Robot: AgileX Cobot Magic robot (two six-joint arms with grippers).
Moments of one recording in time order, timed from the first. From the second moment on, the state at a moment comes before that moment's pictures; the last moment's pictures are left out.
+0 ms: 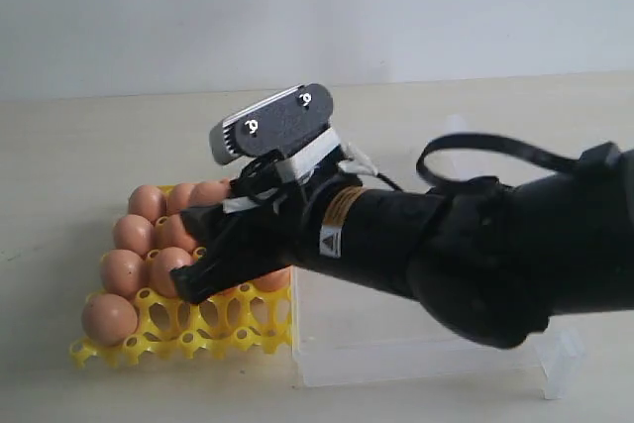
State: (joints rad) left arm -0.01 0.01 0.01 -0.09 0.37 0.16; right arm 0.90 1.71 -0.78 -0.07 -0.45 0.19
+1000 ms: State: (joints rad) left arm -0.01 0.01 0.01 -0.09 0.37 0.16; right arm 0.93 2.06 -0.85 -0.23 -0.79 0.55
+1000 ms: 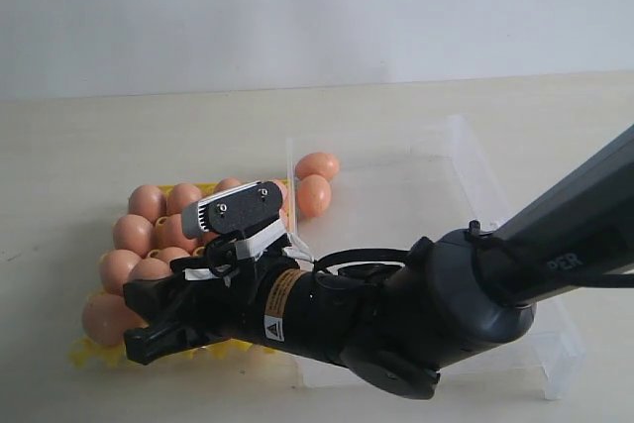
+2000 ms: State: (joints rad) left arm -0.01 0.01 0.01 -0.09 0.37 0.16; right arm 0.90 1.75 -0.85 -0.16 -0.43 0.36
